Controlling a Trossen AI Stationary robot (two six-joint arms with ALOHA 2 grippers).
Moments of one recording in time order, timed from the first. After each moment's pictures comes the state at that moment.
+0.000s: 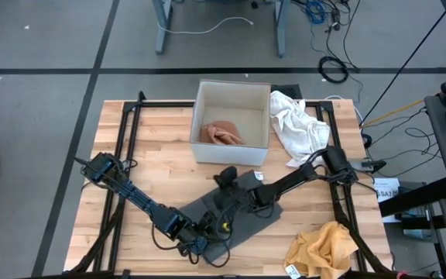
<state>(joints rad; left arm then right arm) -0.60 1.96 1.12 -0.23 -0.20 0.33 0.31 2.08 1.22 0.19 0.96 -0.61</state>
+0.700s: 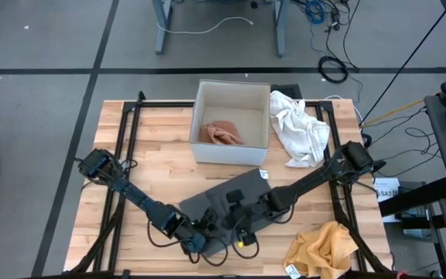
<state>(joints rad) -0.60 1.86 1.12 -0.16 -0.30 0.38 0.42 1.89 1.22 -0.11 0.12 0.02</state>
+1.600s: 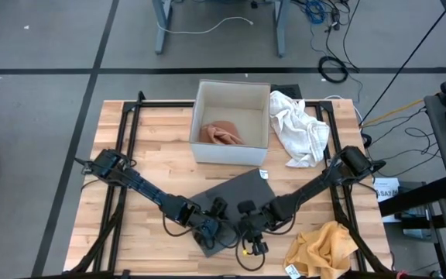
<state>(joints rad) -0.47 1.94 1.12 -0.02 -0.27 0.35 0.50 1.92 1.22 -0.29 0.00 0.26</state>
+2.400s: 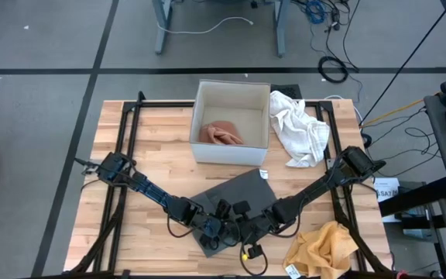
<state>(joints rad) -0.46 2.01 1.12 0.13 -0.22 0.32 0.53 1.91 1.22 -0.13 0.16 0.17</state>
